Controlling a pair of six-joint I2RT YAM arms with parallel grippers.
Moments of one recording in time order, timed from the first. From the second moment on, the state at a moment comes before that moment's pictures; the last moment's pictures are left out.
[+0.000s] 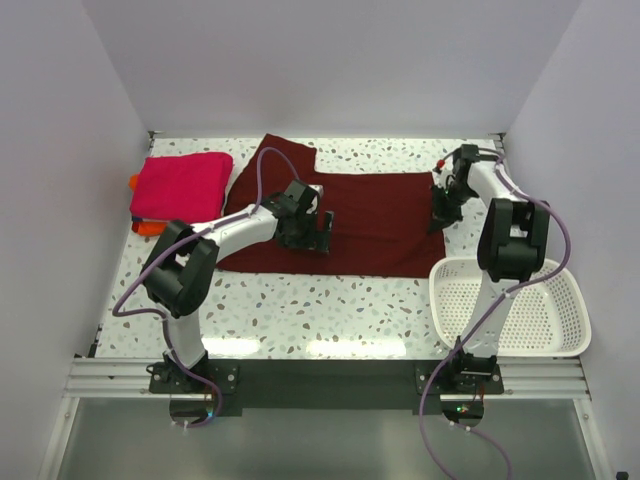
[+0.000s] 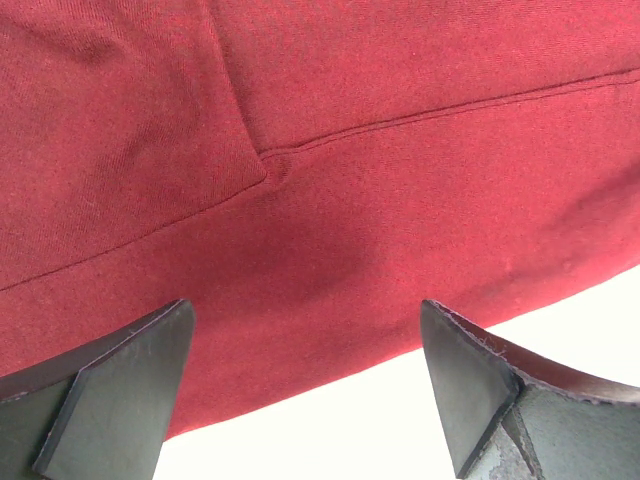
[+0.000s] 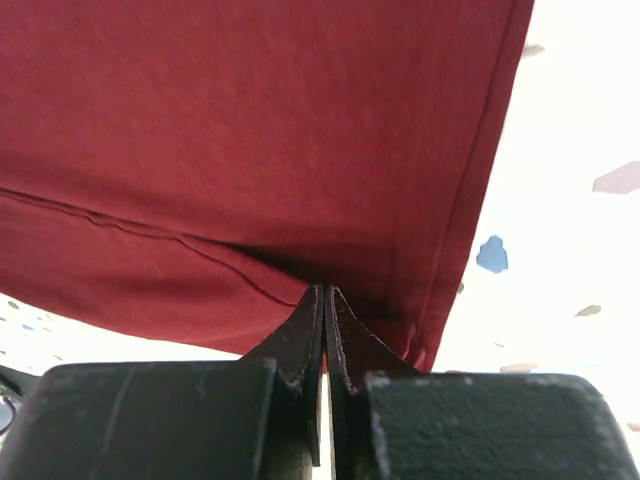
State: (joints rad) left arm -0.61 1.86 1.26 -0.44 0.06 -0.44; right arm -0.07 2.04 1.59 -1.00 -0.26 0.02
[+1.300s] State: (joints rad) left arm -0.44 1.82 1.35 -0.52 -0.18 -0.49; right arm -0.05 2.03 1.70 -1.02 -0.14 0.07
